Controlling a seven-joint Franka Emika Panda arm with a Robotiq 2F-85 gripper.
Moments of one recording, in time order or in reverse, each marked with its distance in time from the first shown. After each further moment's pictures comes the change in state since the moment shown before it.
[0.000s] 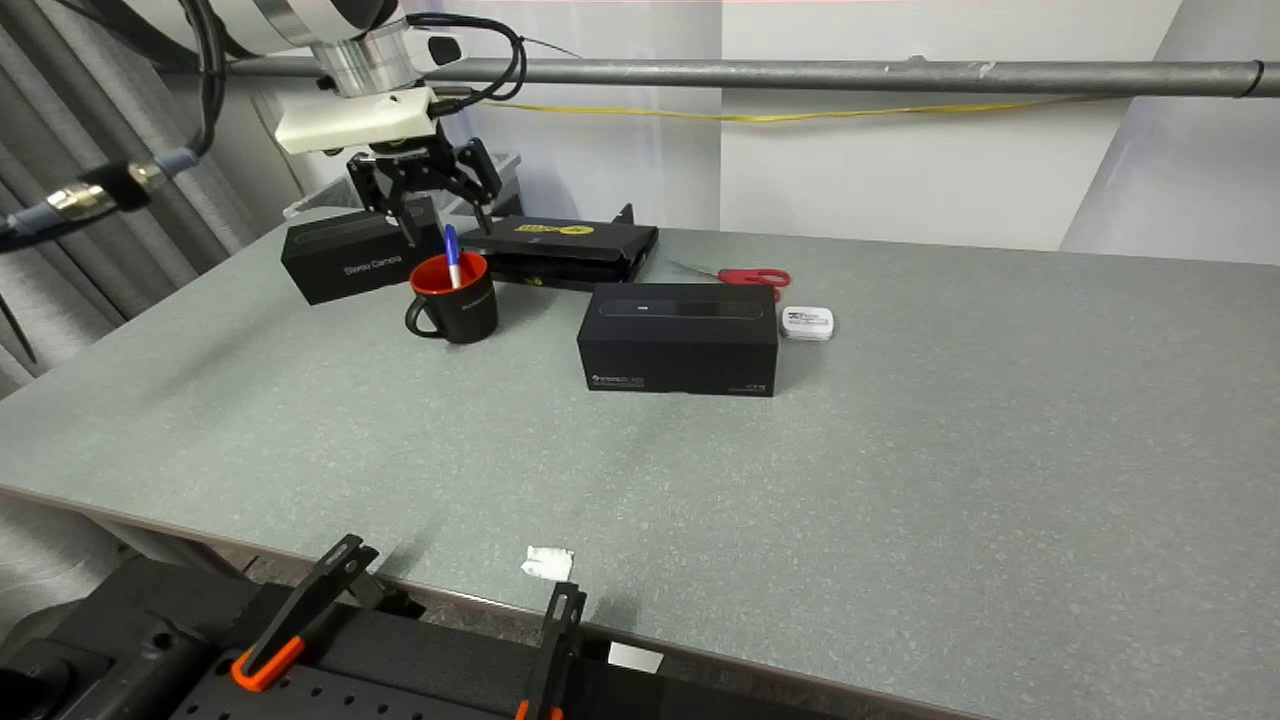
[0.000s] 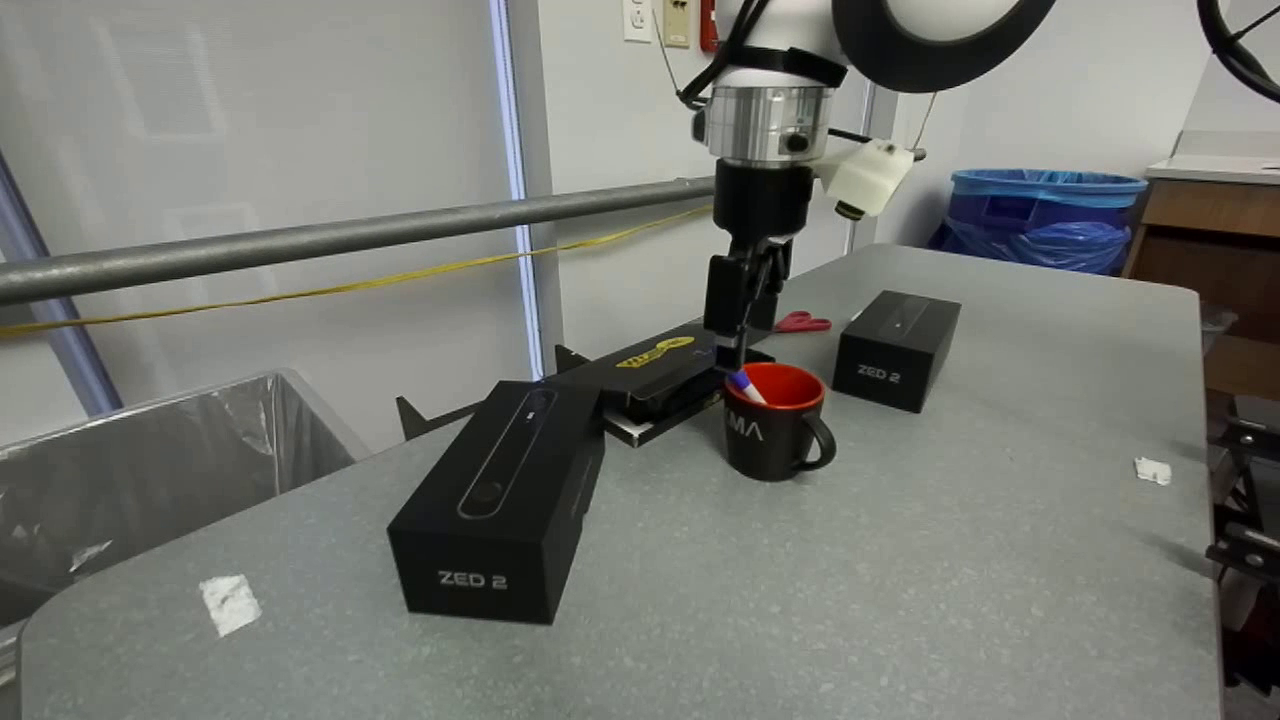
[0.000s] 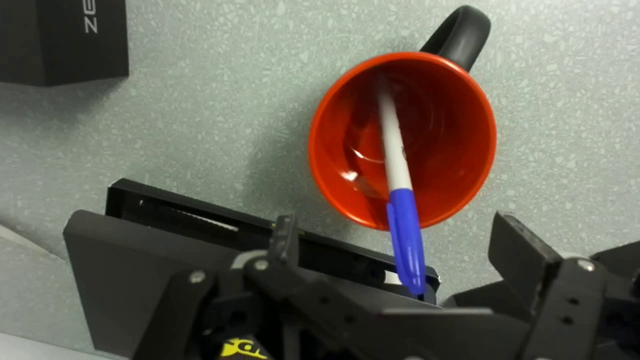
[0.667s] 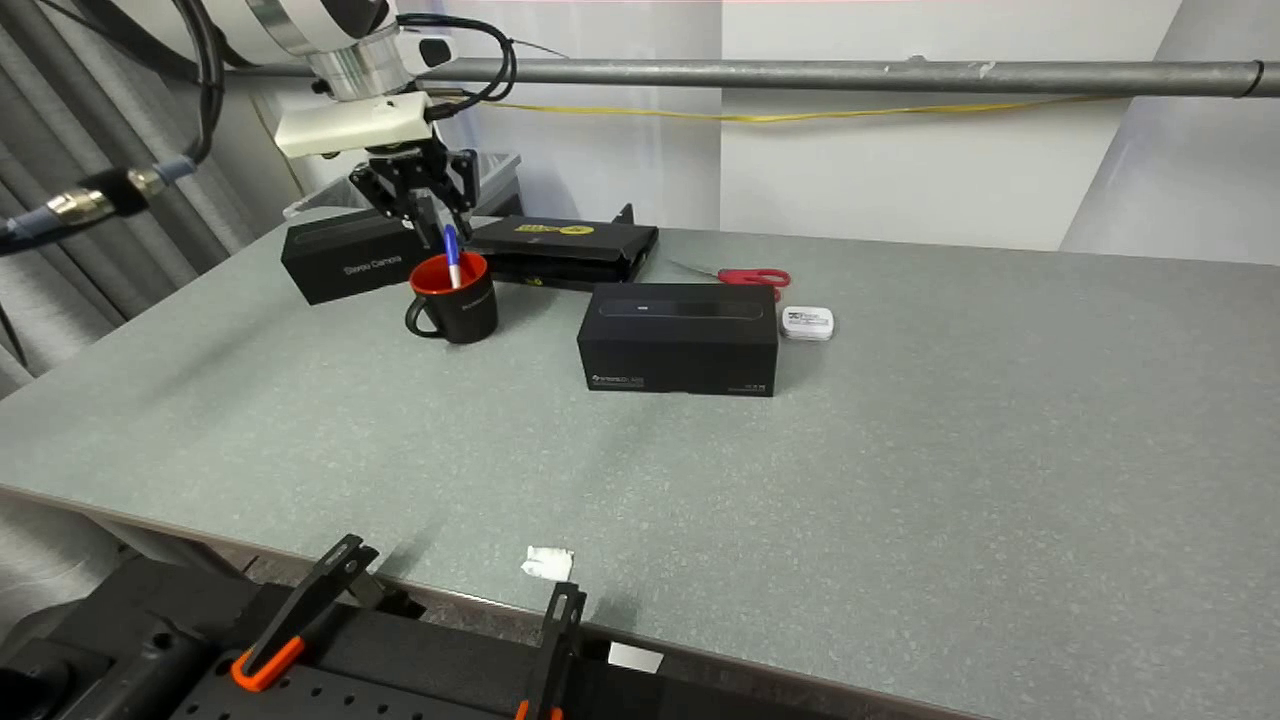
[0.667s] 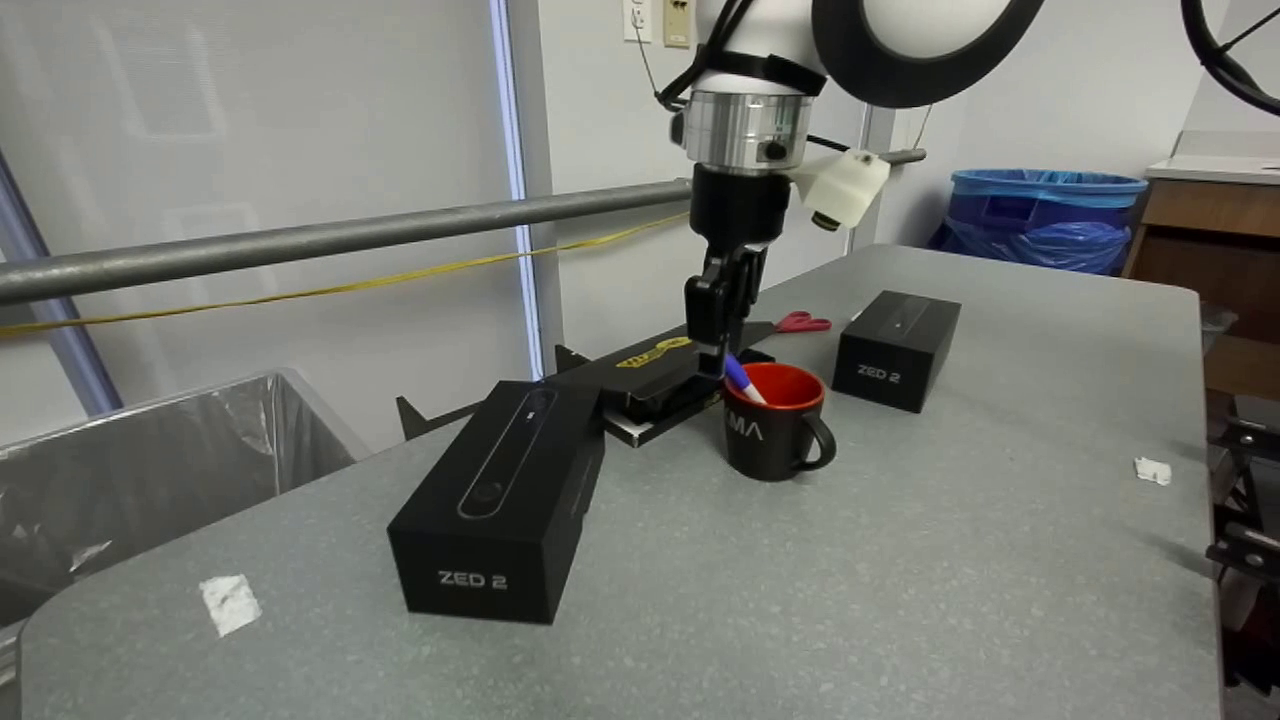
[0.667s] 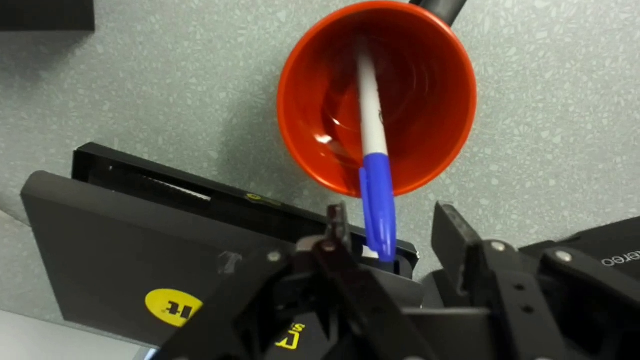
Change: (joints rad) arm 0.020 0.037 0.000 0.039 -0.005 0.035 -0.009
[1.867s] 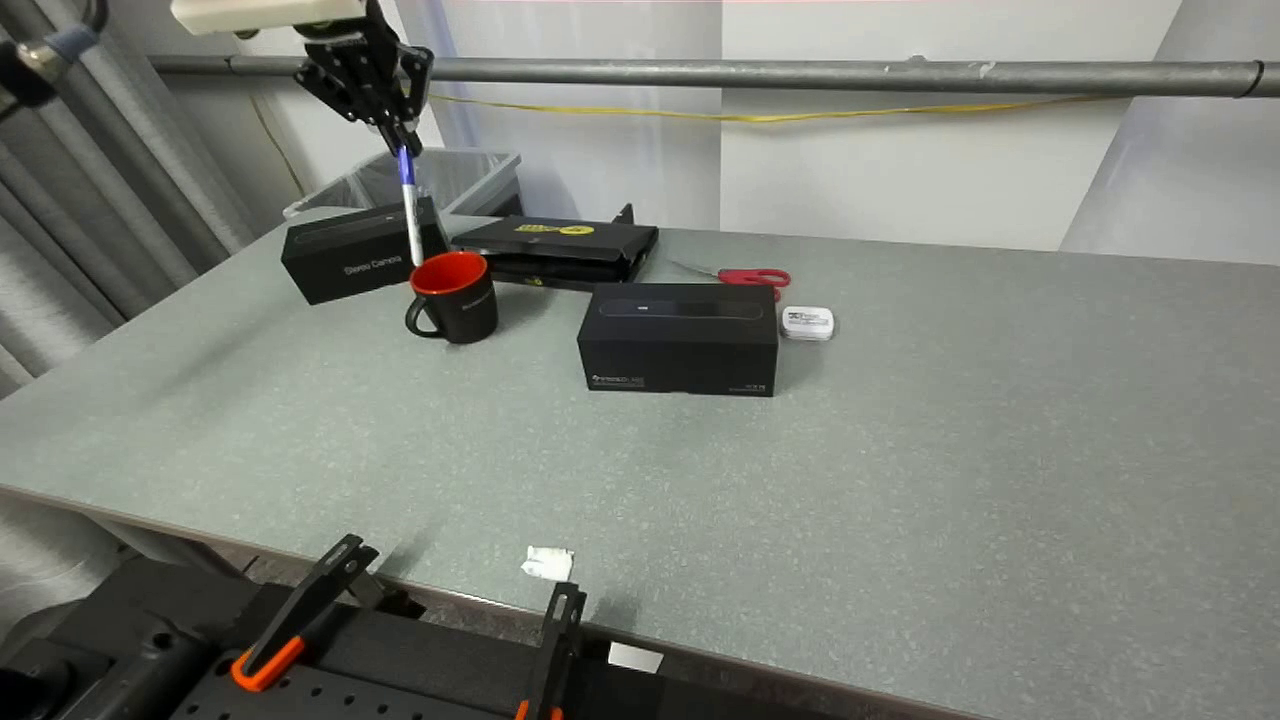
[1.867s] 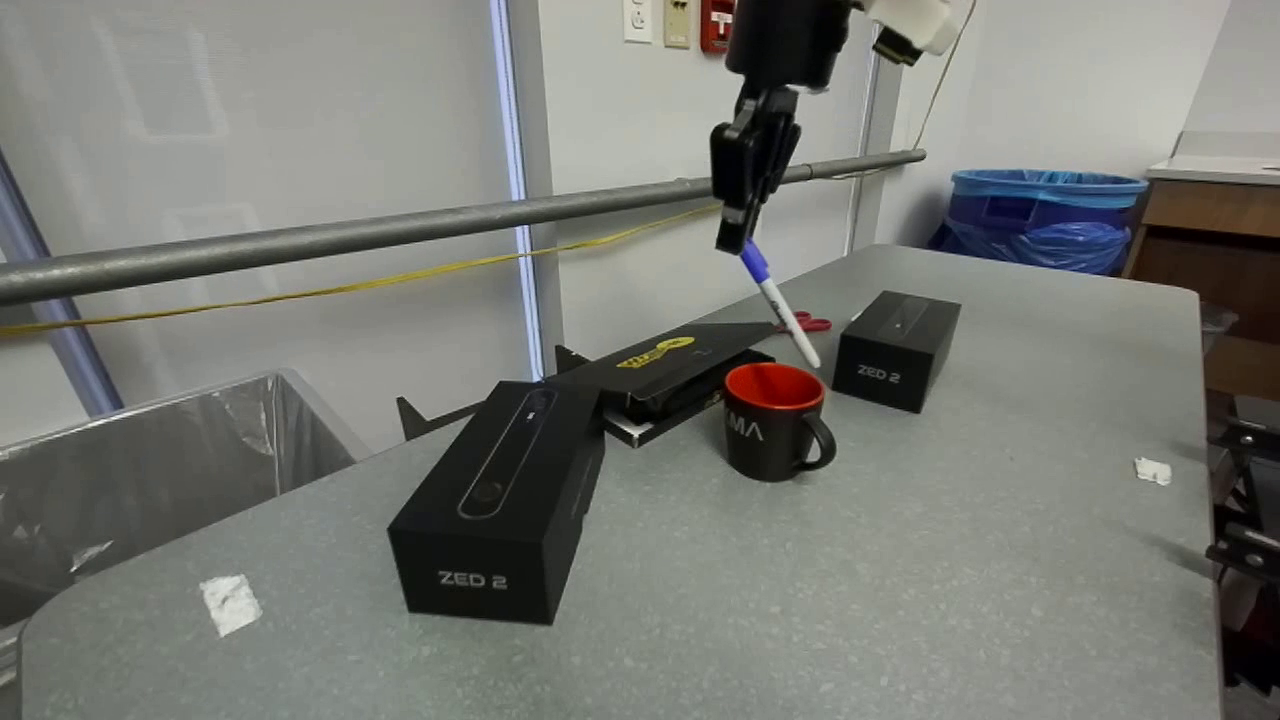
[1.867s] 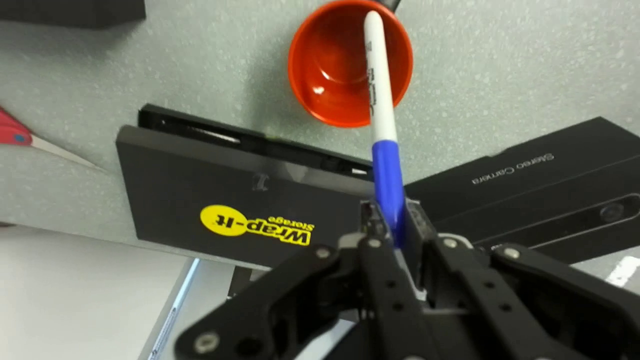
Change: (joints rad) arm -0.005 -0.290 0.008 -0.142 0.065 -0.023 0.006
